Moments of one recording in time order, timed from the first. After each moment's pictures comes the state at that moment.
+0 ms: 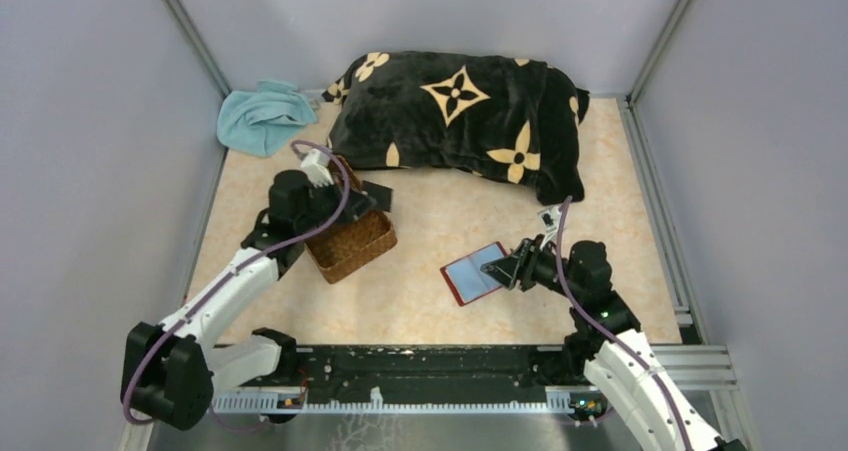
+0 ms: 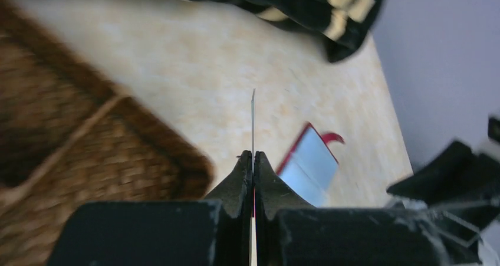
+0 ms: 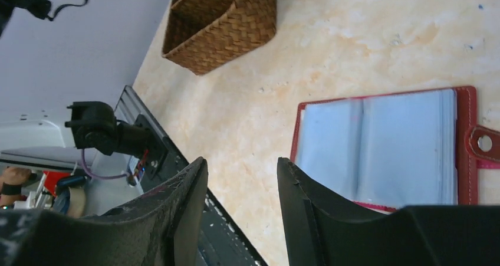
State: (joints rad) left arm -0.42 1.12 0.67 0.13 0.36 -0.58; right arm 0.35 0.43 0.26 -0.09 -0.57 0.62
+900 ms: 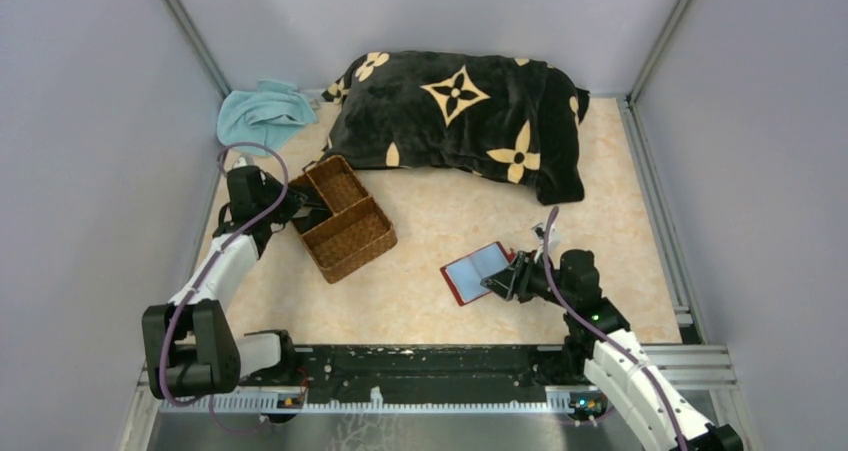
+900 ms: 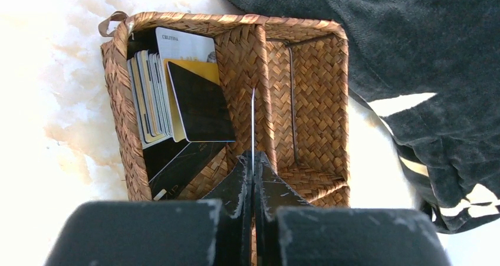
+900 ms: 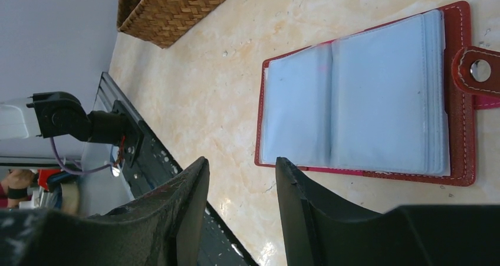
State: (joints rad) left arm 0.07 1.21 0.68 -0.04 0.11 -0.72; right arm 0.35 0.46 0.10 -0.04 -0.56 0.64
